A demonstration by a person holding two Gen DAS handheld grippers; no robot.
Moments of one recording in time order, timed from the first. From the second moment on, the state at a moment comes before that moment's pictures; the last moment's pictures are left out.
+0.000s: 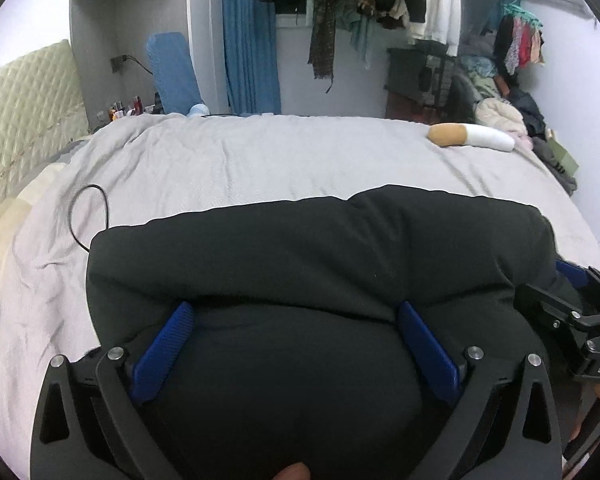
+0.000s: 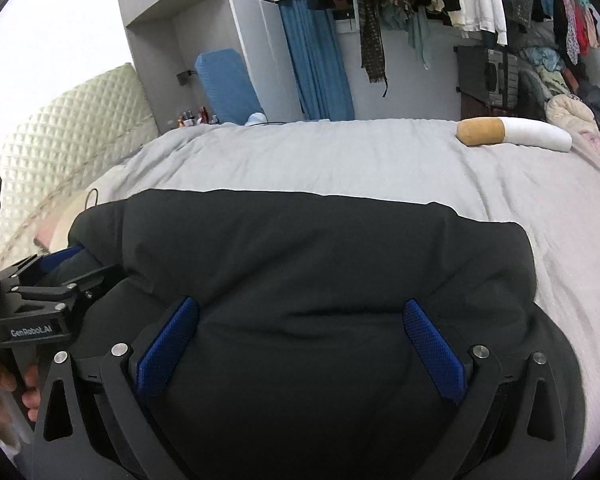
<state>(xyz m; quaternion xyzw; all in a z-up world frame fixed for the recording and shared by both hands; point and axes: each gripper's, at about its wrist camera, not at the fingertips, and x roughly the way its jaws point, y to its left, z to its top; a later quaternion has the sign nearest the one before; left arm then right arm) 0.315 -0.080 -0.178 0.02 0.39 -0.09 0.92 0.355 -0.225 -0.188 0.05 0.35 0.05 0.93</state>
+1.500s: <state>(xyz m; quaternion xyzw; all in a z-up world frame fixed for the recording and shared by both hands) 0.330 0.075 -0.206 -0.27 0.43 -0.15 0.85 0.341 -0.365 -0.190 0.28 0.40 0.13 0.86</state>
